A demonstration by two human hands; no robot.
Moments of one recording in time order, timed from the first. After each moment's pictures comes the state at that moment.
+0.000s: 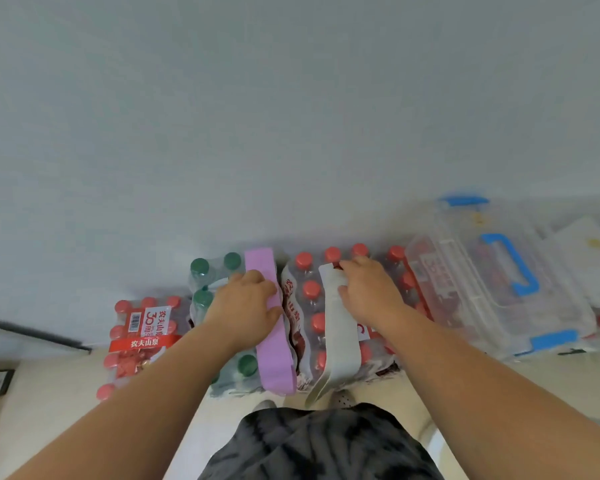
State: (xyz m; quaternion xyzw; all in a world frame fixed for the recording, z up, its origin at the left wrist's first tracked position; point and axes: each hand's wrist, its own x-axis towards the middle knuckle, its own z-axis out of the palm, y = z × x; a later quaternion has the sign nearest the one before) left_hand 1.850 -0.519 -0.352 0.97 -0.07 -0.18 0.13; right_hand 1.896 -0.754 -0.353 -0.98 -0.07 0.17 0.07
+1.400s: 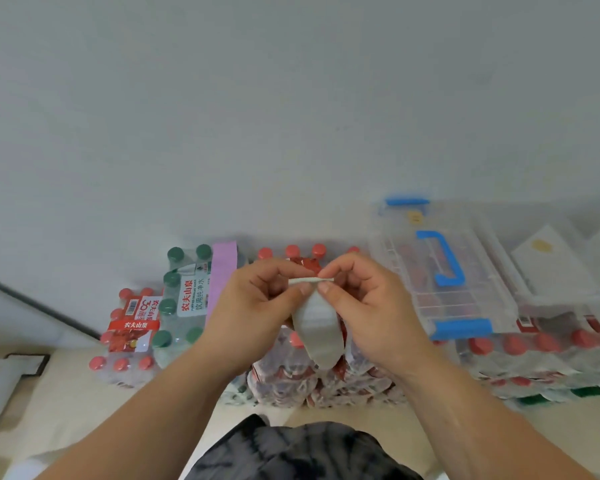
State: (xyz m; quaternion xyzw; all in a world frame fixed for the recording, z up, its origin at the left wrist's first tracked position) left_hand 1.758 -0.689 -0.224 0.71 0.05 0.01 0.70; right_hand 1.792 -0.856 -0.242 -0.74 -0.15 0.07 0.65
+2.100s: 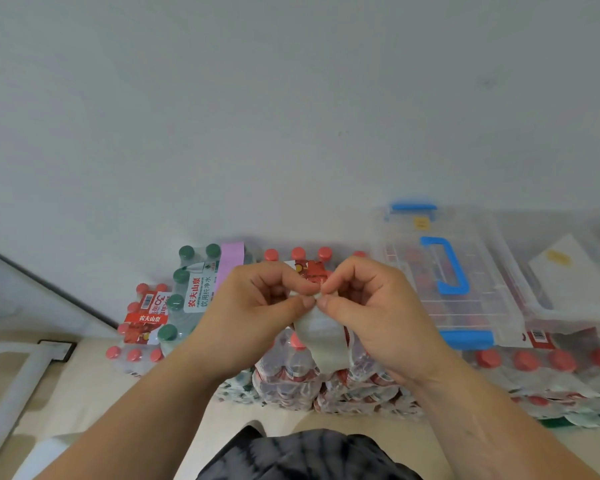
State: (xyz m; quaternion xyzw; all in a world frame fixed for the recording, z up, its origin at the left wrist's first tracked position) left_hand 1.750 -0.699 -0.205 0.75 0.04 0.00 0.66; right_hand 1.796 -0.875 -0.226 -0.70 -0.16 0.14 0.69
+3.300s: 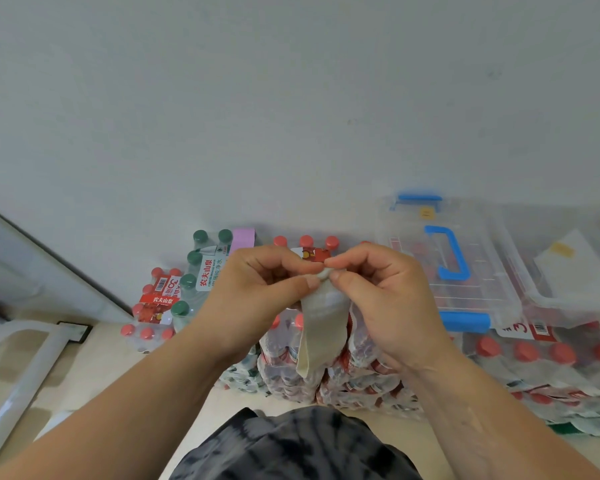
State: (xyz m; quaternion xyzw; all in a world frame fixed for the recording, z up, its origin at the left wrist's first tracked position) left_hand 1.723 -0.714 -0.195 0.70 0.06 0.04 0.71; right_hand 1.773 -0.879 -0.219 -0.68 -0.15 0.08 0.71
